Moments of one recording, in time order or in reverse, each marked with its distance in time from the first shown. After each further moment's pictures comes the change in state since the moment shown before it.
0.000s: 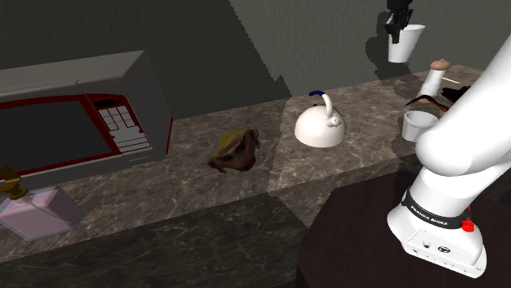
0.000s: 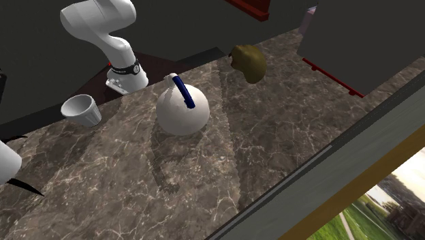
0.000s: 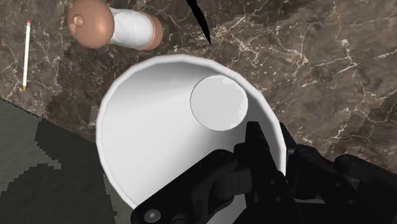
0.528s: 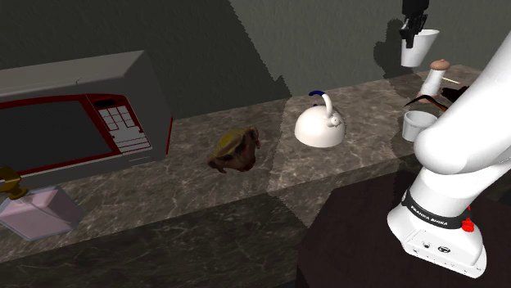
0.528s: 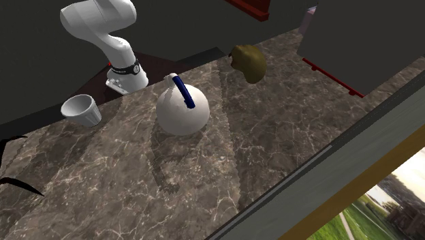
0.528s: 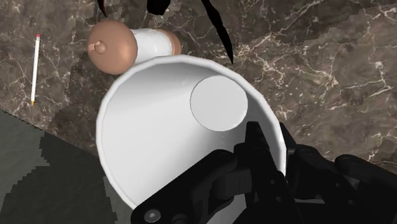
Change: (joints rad) arm -0.051 0.013 -0.062 -0.045 0.001 0.083 -0.095
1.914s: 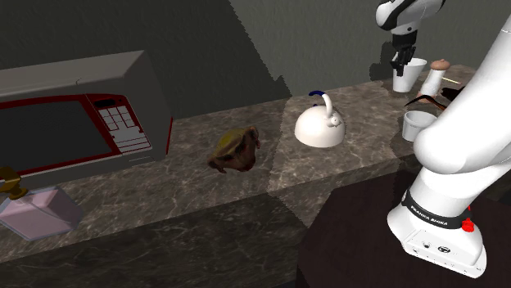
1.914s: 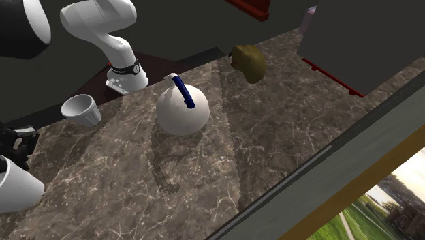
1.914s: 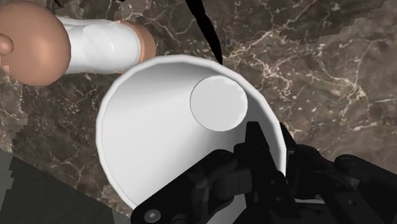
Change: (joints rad) arm -0.013 0.063 -0.016 -0.220 -0.001 0.275 0.044
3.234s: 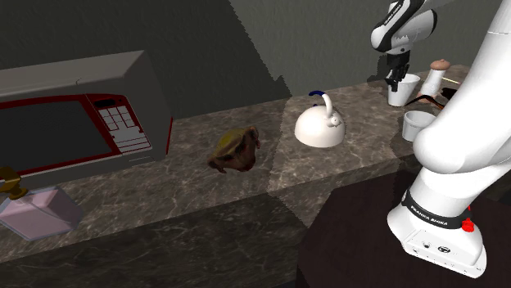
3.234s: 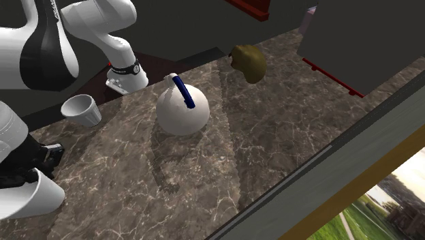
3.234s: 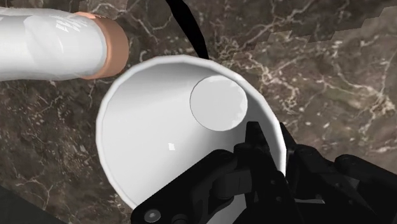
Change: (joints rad) arm -0.010 0.087 -0.005 -0.093 0.018 0.173 0.015
